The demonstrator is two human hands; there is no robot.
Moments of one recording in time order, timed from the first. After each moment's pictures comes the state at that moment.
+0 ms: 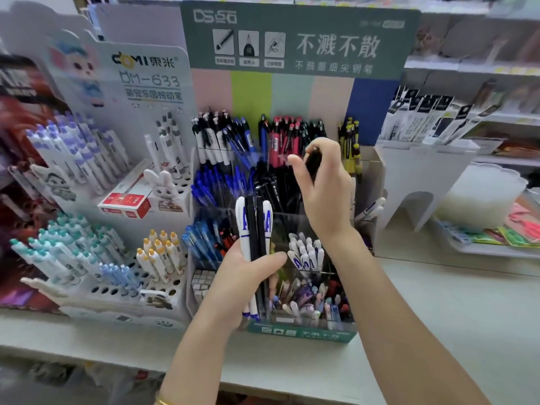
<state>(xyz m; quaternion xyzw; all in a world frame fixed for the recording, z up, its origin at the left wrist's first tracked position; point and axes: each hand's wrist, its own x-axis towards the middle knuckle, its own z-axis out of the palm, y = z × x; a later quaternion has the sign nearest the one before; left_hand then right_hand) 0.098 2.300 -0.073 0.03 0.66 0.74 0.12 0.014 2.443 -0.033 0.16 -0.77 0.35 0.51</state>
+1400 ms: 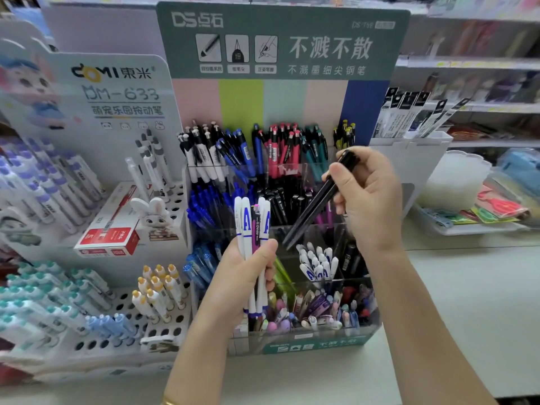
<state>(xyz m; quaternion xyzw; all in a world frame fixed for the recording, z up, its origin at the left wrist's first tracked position) 0.048 2.270 -0.075 0.09 0.63 0.75 0.17 0.047 2.446 -0.015 0.01 -0.69 0.62 0.36</state>
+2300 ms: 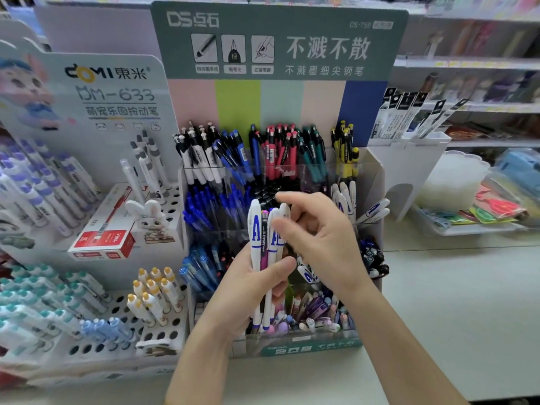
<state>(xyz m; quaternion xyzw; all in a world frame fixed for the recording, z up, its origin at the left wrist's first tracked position) 0.052 2.273 -0.074 0.19 0.60 0.75 0.22 0.061 2.414 -0.043 0.09 -0.80 0.54 0.25</state>
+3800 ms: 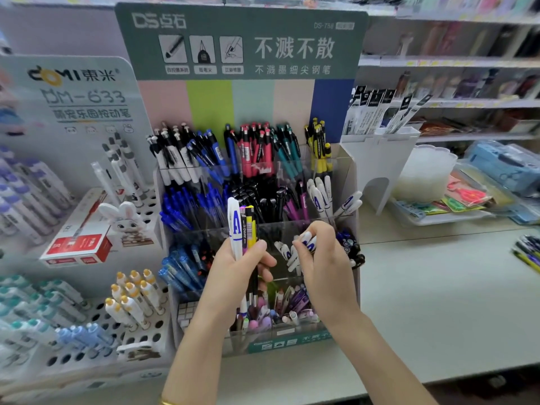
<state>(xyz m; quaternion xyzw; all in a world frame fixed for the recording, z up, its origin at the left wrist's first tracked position) 0.056 2.292 -0.073 0.08 0.69 0.71 0.13 0.086 2.433 -0.105 -0.03 -0.88 0.25 0.41</state>
